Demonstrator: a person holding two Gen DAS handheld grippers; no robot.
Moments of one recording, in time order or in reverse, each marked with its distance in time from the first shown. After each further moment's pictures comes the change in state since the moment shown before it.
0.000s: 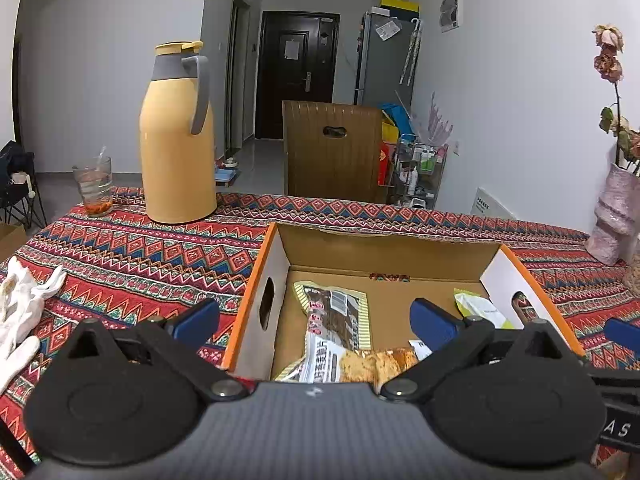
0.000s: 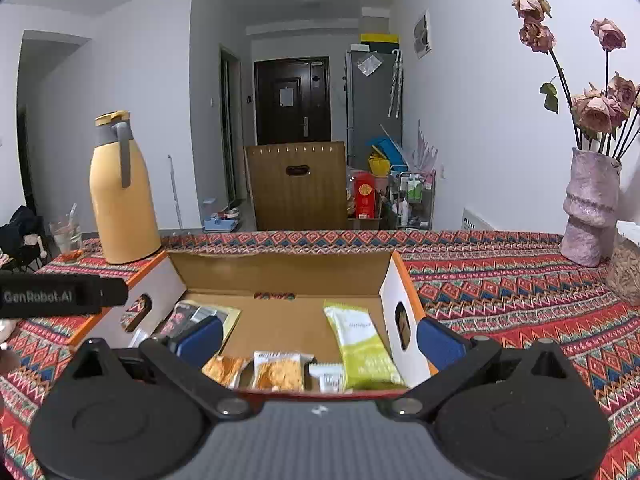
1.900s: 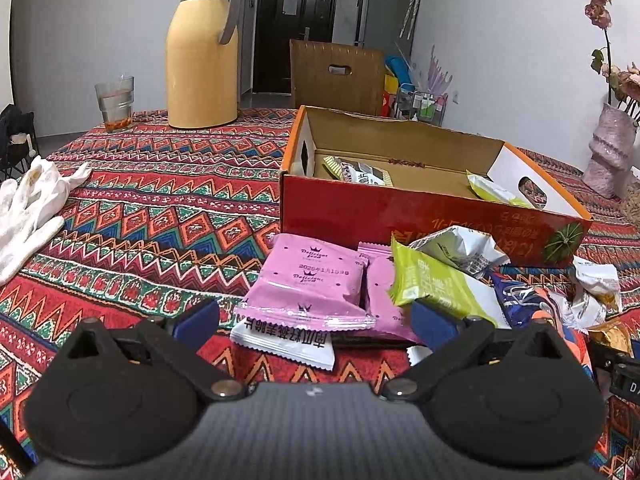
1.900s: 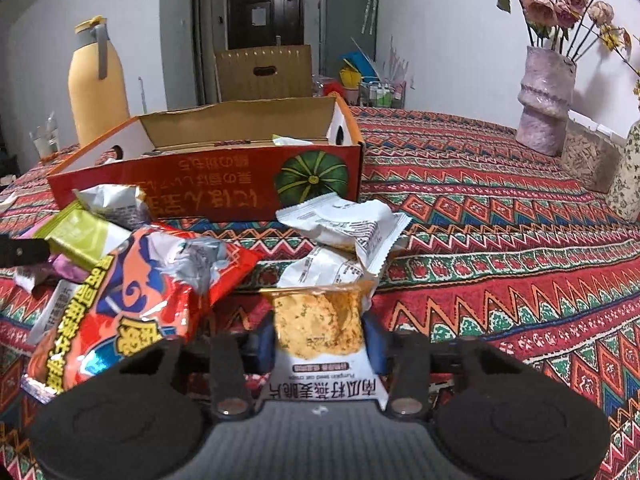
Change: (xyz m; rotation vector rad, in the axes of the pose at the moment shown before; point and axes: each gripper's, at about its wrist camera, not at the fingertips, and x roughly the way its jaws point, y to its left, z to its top) left arm -0.032 0.039 -0.102 0.004 0.137 -0.006; right arm -0.052 -0.031 -0.109 0.011 0.260 -0.085
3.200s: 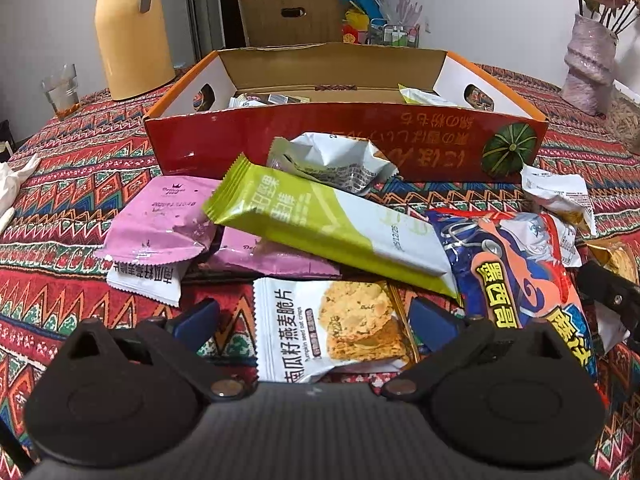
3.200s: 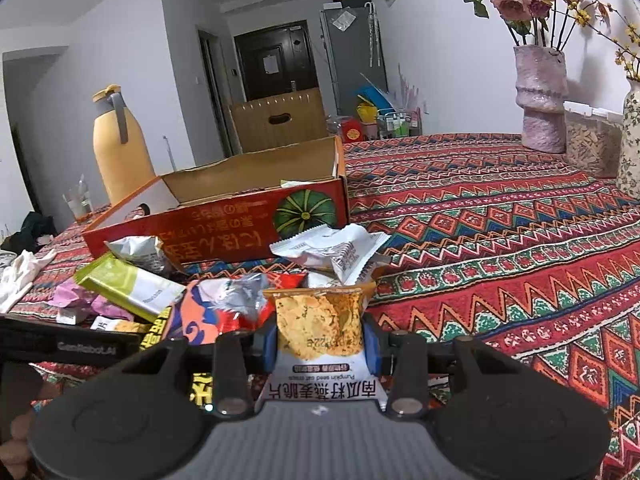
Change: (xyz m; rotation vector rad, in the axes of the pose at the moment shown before) left arm 0.019 -0.089 -0.021 0.126 0.176 0.006; right arm -0.021 -0.041 -0.014 0.116 -0.136 0.148
